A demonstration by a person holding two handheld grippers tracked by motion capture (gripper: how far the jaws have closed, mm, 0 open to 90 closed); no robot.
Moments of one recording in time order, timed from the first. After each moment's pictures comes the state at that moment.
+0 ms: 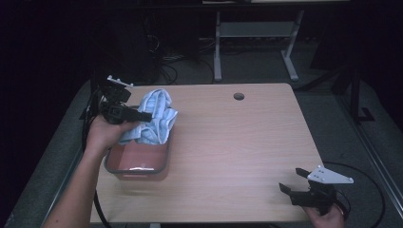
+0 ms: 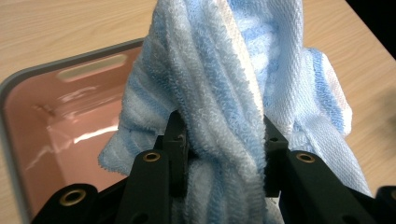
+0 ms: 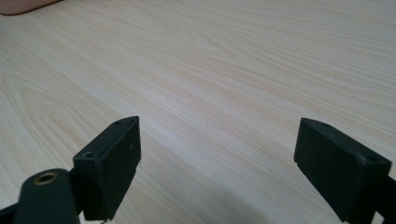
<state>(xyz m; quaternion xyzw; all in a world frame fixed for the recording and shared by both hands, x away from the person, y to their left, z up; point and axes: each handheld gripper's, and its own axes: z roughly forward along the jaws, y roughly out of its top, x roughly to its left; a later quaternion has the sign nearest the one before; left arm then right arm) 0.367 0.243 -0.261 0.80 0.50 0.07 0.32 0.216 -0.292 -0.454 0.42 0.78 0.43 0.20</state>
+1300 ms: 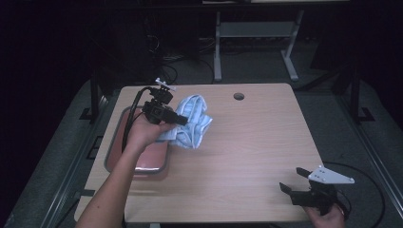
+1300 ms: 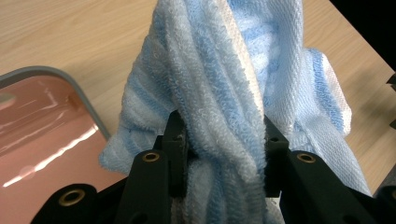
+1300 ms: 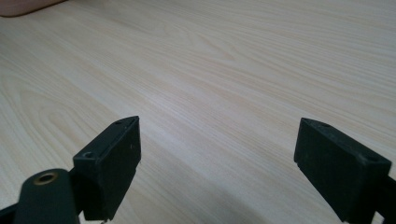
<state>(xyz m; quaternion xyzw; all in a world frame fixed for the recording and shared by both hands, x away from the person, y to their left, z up) 0.387 0.153 -0.285 0.84 0.44 0.04 0.31 0.216 -0.293 -0.453 0.42 0.77 0.43 0.20</state>
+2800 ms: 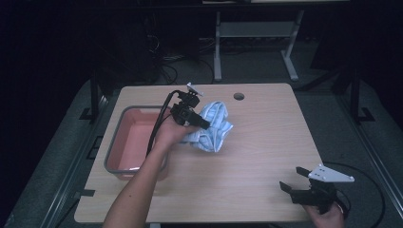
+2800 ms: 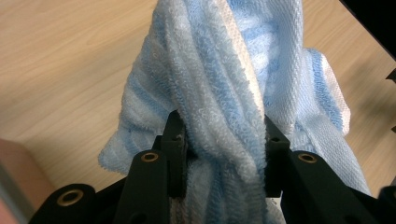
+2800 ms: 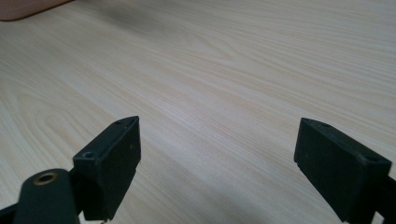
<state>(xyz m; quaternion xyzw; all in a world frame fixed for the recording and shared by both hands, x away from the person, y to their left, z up) 0.406 0.092 -0.315 0.86 0.41 0.01 0.29 0.220 -0.295 -0.455 0.42 0.77 0.44 0.19</state>
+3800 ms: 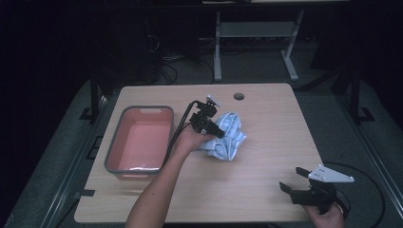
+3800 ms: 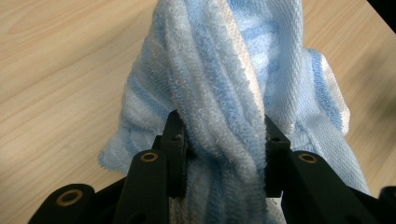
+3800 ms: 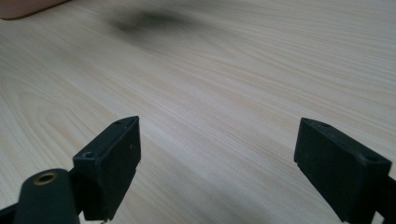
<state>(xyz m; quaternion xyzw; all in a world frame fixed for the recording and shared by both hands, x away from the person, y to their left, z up) 0.415 0.044 -0.366 0.87 0.40 -0.02 0.27 0.220 -0.295 -0.457 0.42 0.77 0.44 0.19</state>
